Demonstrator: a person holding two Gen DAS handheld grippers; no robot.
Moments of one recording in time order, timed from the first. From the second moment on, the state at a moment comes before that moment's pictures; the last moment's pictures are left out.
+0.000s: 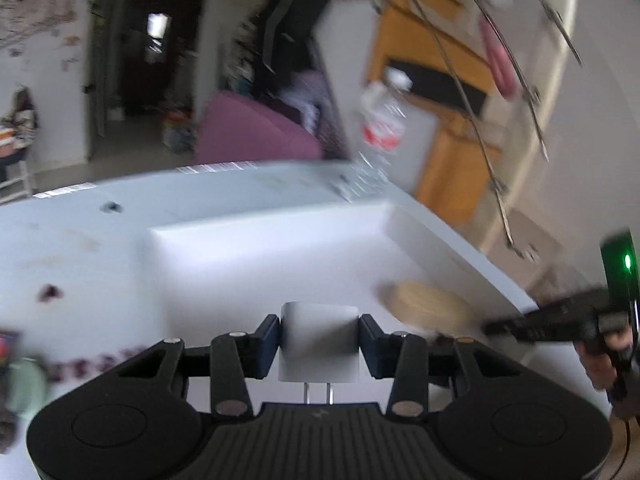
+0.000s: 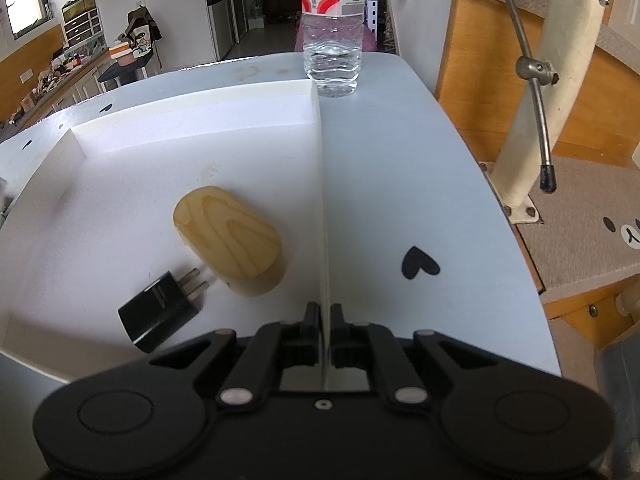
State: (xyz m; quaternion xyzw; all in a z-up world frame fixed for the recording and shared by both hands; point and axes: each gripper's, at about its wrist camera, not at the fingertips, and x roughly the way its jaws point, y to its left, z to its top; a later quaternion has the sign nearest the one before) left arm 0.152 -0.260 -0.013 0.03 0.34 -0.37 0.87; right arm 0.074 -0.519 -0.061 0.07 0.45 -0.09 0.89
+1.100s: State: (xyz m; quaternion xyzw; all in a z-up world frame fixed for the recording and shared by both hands) left arm 0.153 -0.318 -0.054 0.04 0.40 -0.40 0.82; right arm 0.073 -0.521 -0.061 0.08 0.44 -0.09 0.89
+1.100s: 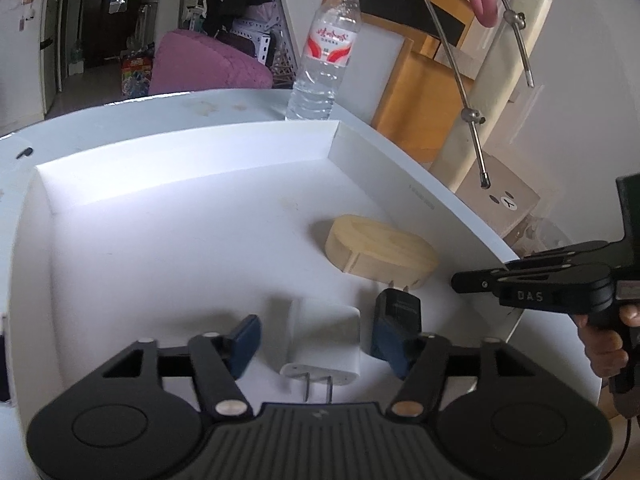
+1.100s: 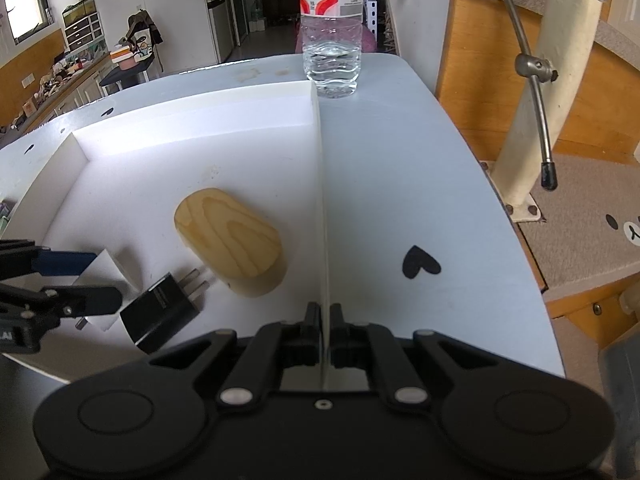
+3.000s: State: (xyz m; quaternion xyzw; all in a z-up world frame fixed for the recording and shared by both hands) left arm 0.188 -0.161 -0.081 0.06 0.34 -0.22 0.91; right arm 0.070 -0.524 -0.062 0.08 0.44 -0.09 0.89
